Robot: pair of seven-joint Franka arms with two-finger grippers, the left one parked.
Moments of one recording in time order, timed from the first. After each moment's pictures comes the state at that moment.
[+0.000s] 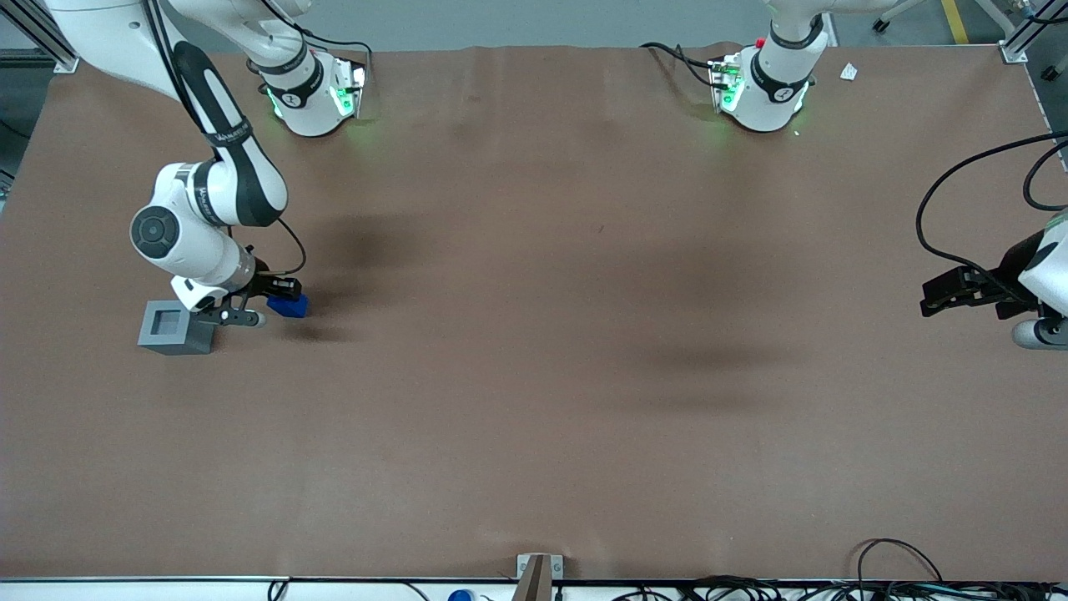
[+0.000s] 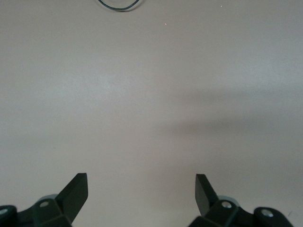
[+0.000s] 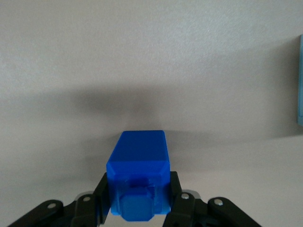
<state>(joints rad) 0.03 0.24 -0.01 -2.34 0.04 2.49 0.11</state>
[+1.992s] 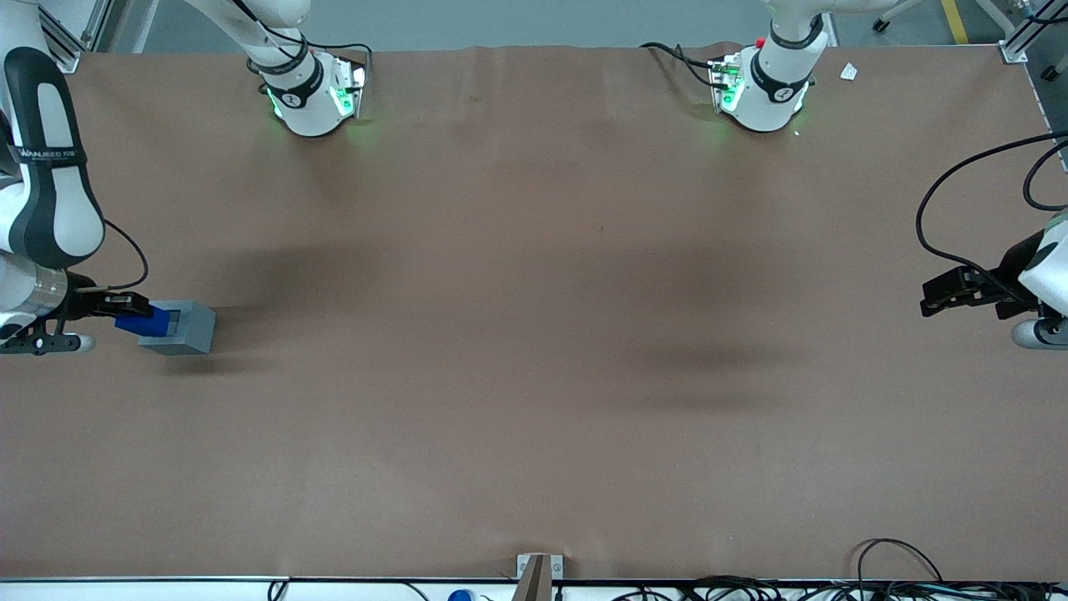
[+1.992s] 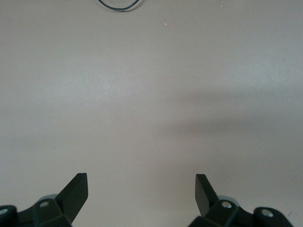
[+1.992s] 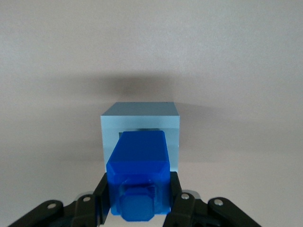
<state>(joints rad) -0.32 0.34 -0.02 -1.90 -0.02 2.10 -0.36</state>
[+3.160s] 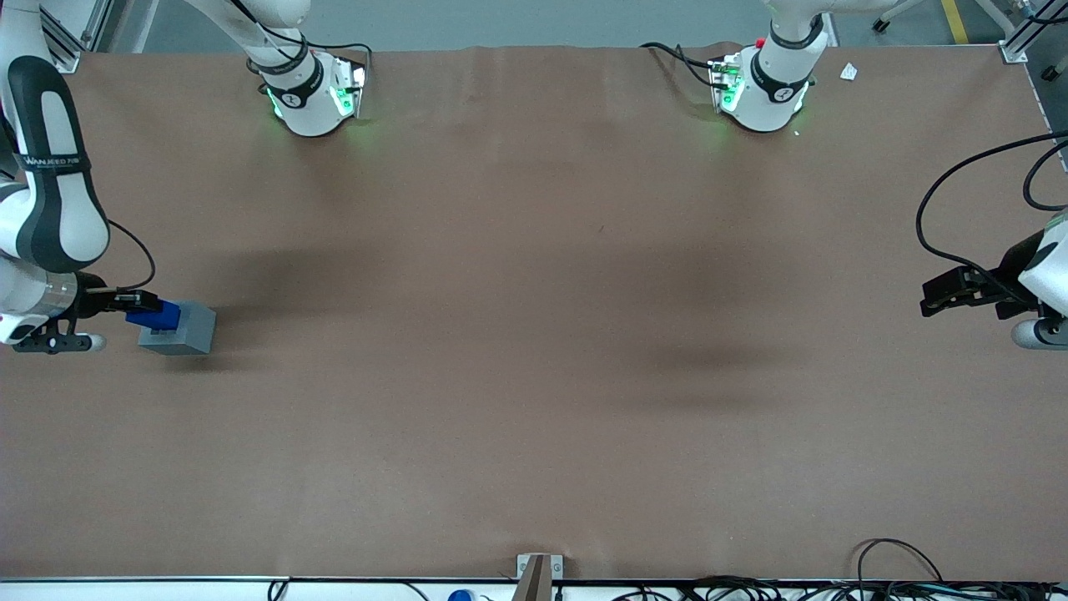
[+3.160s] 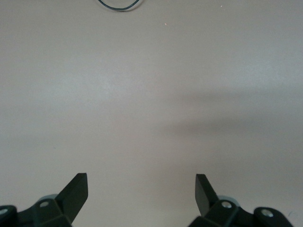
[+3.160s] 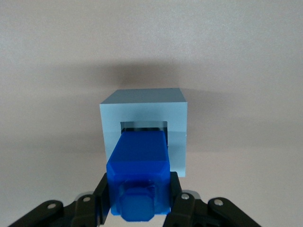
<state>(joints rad) -0.32 0.36 -0.02 -1.90 -0.02 2.06 -0.33</state>
